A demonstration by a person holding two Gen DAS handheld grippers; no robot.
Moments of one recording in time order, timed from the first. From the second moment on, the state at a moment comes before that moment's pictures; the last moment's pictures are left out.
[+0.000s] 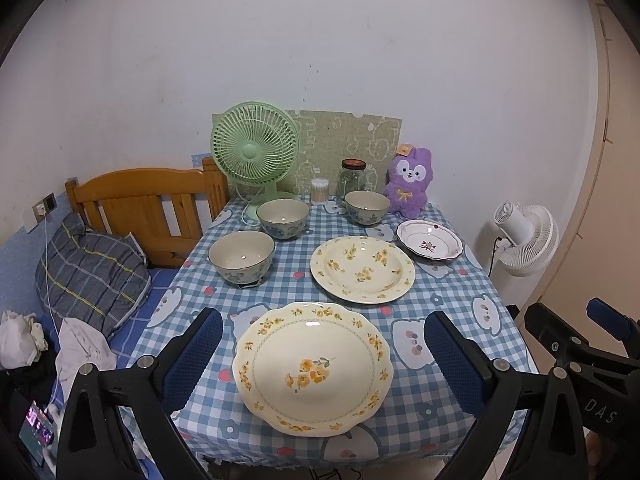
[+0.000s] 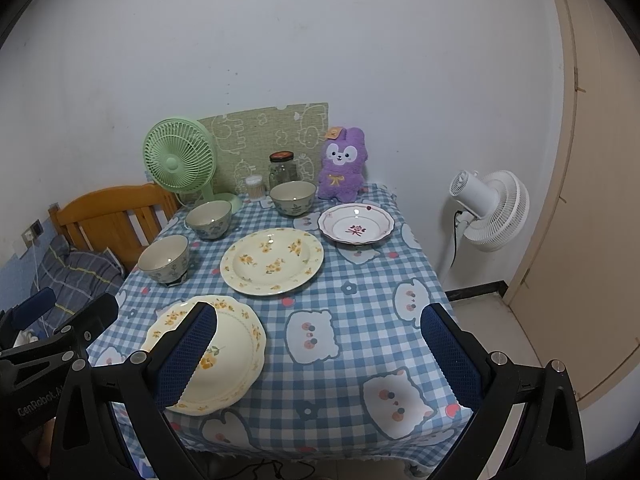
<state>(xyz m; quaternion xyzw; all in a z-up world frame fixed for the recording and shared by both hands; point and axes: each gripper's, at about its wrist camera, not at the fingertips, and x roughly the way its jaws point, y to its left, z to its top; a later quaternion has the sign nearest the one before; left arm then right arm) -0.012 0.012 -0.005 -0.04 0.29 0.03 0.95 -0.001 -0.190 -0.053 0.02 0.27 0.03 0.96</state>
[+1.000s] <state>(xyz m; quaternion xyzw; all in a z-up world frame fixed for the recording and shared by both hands) -0.005 0.010 -0.001 -0.03 0.29 0.04 0.96 0.009 -0.185 -0.050 0.01 0.27 0.04 0.96</state>
